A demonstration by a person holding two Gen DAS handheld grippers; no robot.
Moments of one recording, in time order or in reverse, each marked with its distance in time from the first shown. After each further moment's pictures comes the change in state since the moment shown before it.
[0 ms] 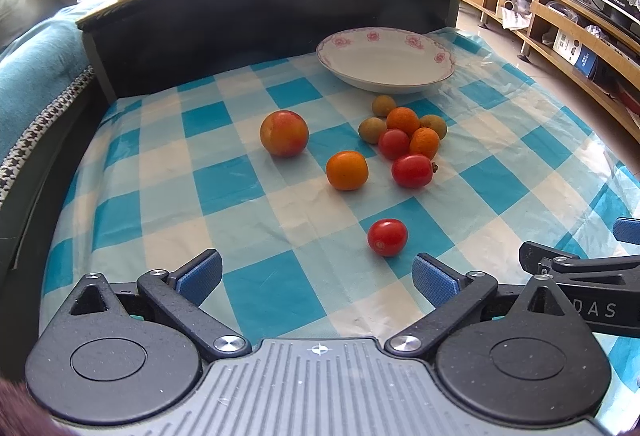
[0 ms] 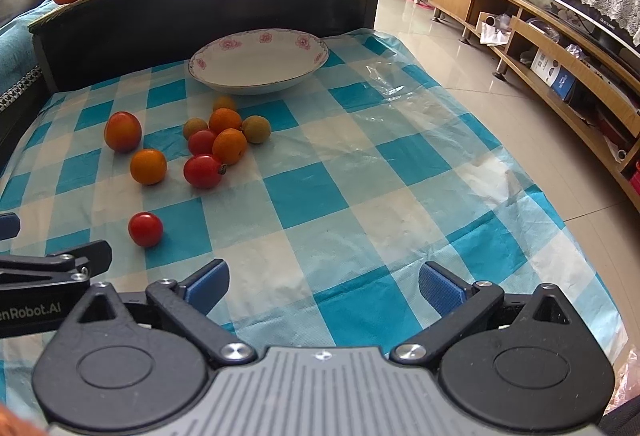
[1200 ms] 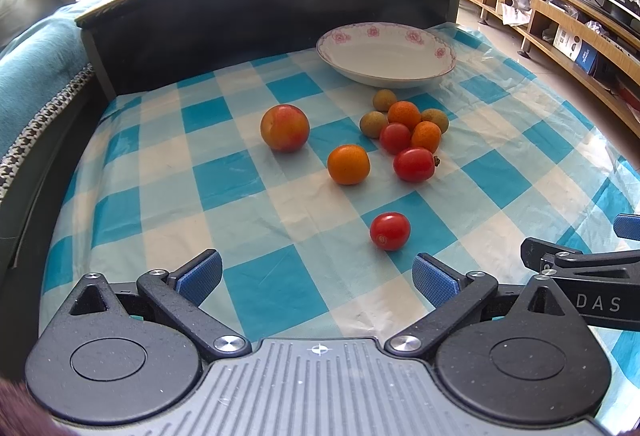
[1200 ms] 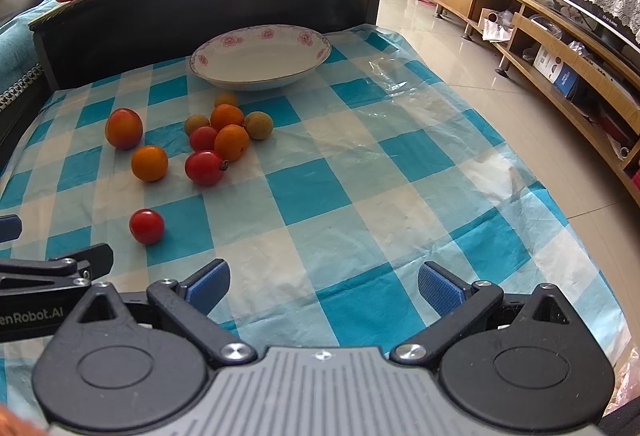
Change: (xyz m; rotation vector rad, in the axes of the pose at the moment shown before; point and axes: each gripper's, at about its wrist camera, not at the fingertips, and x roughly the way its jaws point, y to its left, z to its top) left arm 0.001 0.002 -0.002 0.005 0.006 -0.001; right arm 0.002 0.000 0.000 -0.002 0.013 0.006
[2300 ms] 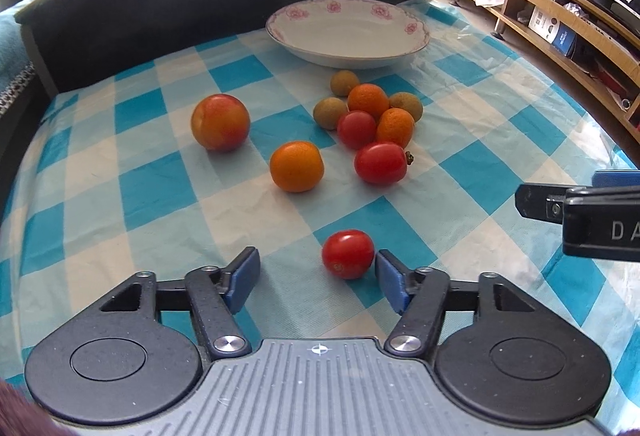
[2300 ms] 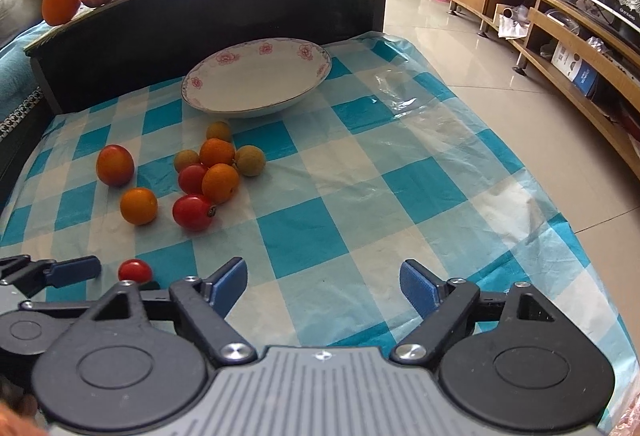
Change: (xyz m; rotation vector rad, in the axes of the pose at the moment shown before) left arm 0.051 -0.019 0.013 0.041 0.056 -0.104; right arm 0.025 -0.022 0.037 0.025 0.009 0.087
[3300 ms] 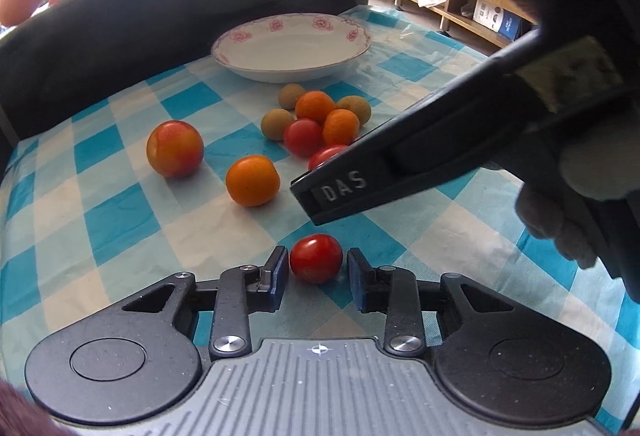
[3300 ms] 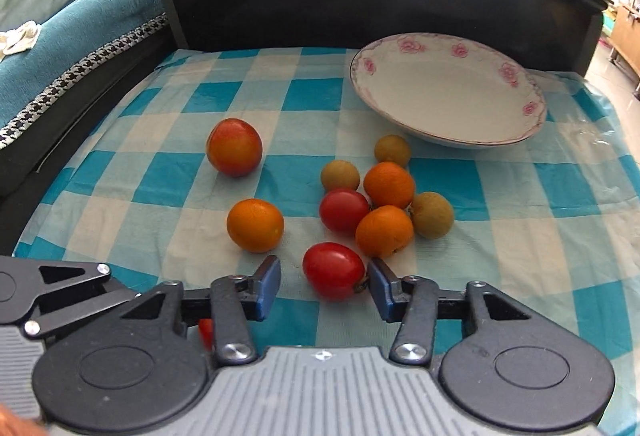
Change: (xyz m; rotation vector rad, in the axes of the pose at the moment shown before) left arm -0.004 -0.009 -0.010 0.156 -0.082 -0.090; right arm 0.073 0.074 0.039 -0.343 0.062 0.336
